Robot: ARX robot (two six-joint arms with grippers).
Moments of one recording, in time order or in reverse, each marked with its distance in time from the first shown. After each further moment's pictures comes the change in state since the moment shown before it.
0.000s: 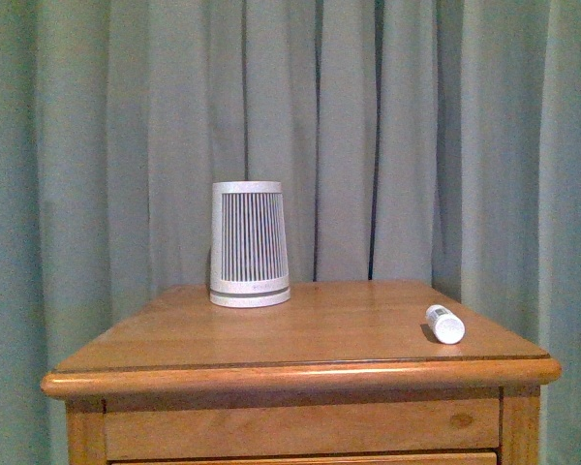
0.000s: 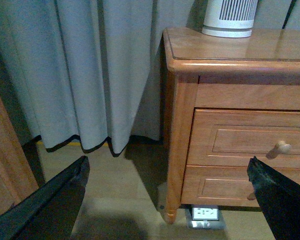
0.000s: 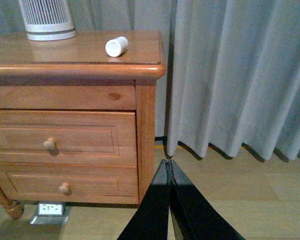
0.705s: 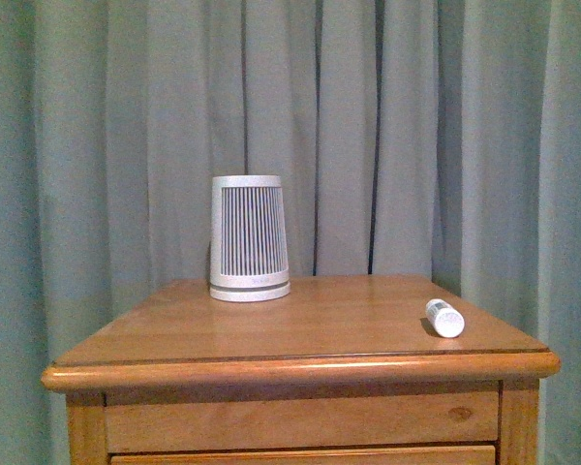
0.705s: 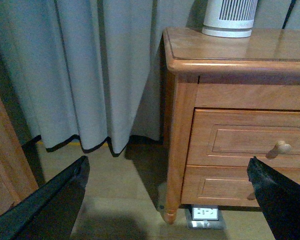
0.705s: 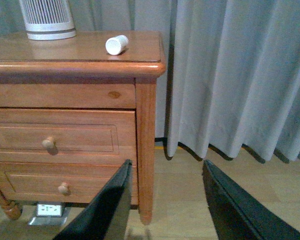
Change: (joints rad) left arm 0.000 0.000 0.000 0.000 0.000 0.000; right arm -0.001 -0.043 -0.037 0.004 -0.001 -0.002
